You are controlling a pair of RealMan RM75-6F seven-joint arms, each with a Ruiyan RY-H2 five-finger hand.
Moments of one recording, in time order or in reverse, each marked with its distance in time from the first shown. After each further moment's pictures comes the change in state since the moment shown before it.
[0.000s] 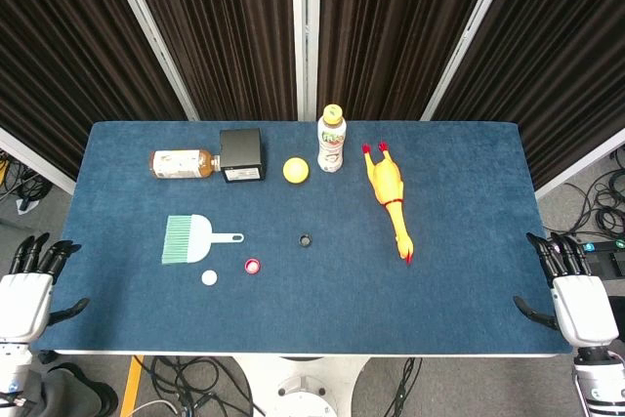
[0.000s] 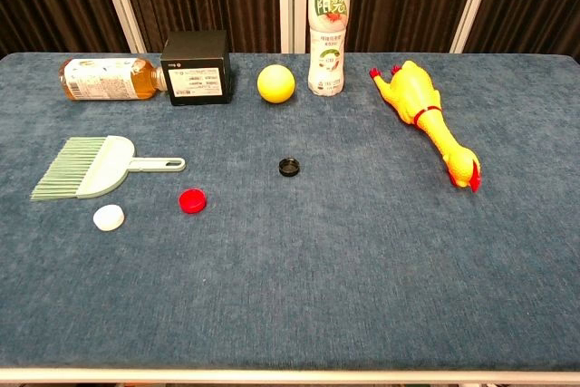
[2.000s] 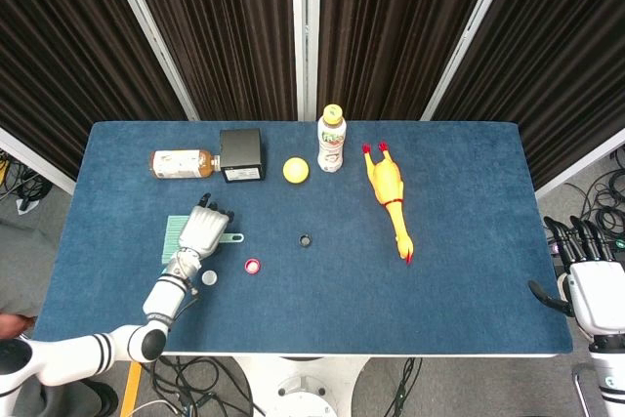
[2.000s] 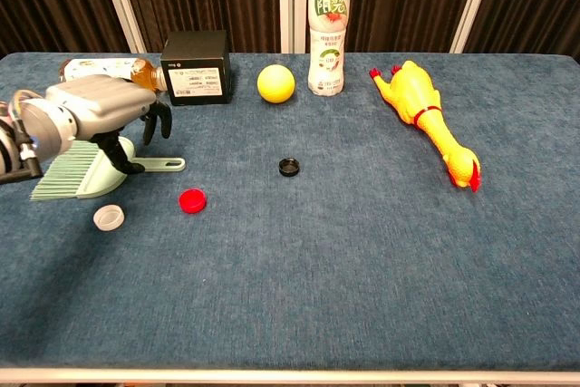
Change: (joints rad) left arm -0.680 -0.507 -0.145 0.264 -0.602 -0.605 0.643; right arm 0.026 0.051 0.042 -0.003 0.036 0.013 -0.006
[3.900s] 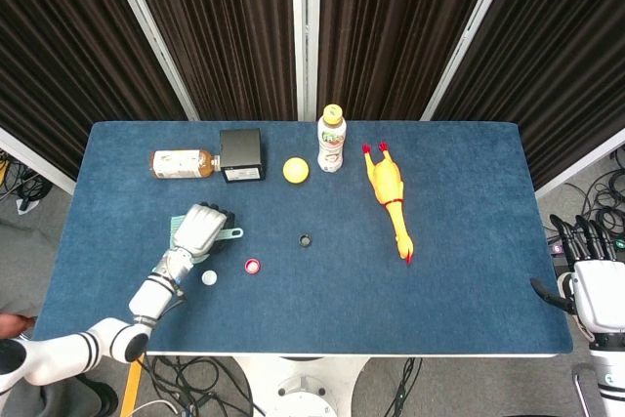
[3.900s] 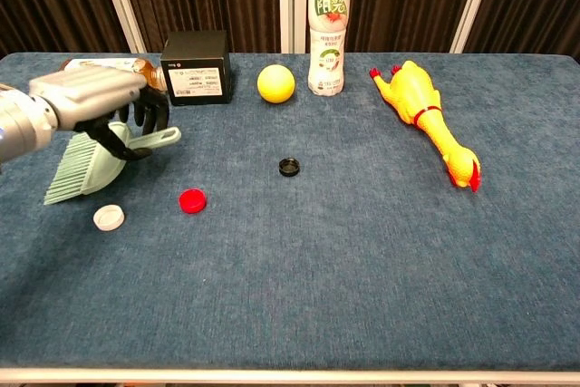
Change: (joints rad) left arm 0.020 0.060 0.083 0.082 0.295 0.042 -0.537; right arm -0.005 -0.015 0.013 -0.002 0.031 -0.002 0.001
